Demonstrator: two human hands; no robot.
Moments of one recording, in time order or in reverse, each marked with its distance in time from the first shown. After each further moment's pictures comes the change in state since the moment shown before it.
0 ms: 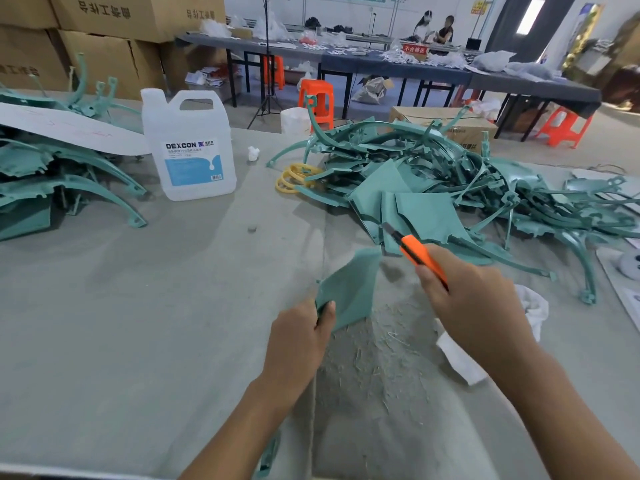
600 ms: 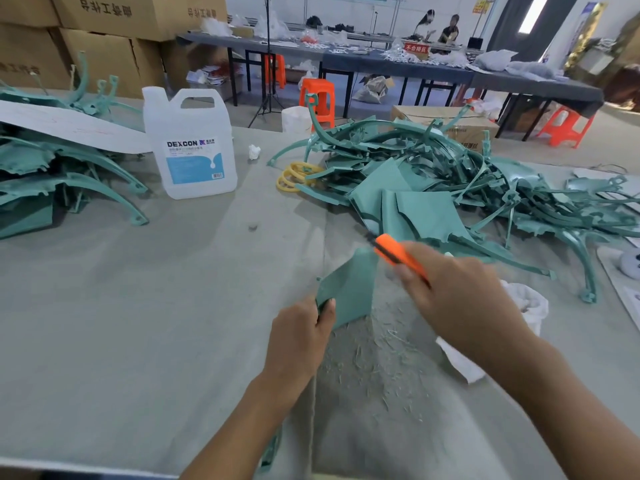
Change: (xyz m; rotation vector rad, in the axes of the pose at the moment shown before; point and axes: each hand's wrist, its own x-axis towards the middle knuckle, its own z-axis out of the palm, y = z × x) left_hand -0.003 0.004 -0.003 0.022 0.023 0.009; right_hand 0.003 -0.016 -0.009 -0.014 -0.067 -0.164
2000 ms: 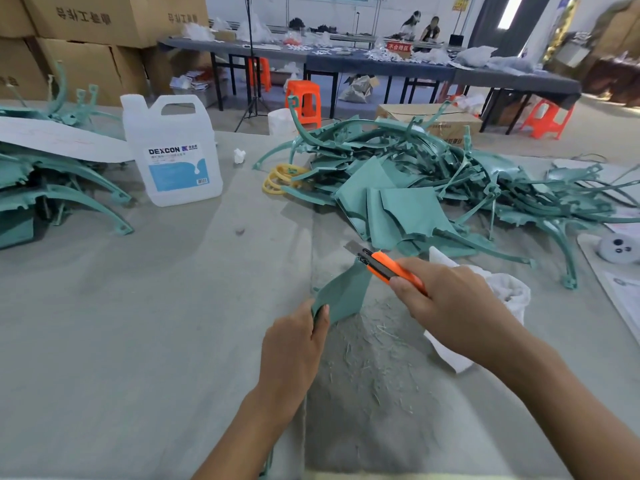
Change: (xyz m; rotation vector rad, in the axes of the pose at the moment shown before) left_hand -0.014 0.006 0.005 0.071 0.080 0.074; right_hand -0.013 0.018 0.002 0.112 -0.138 0.094
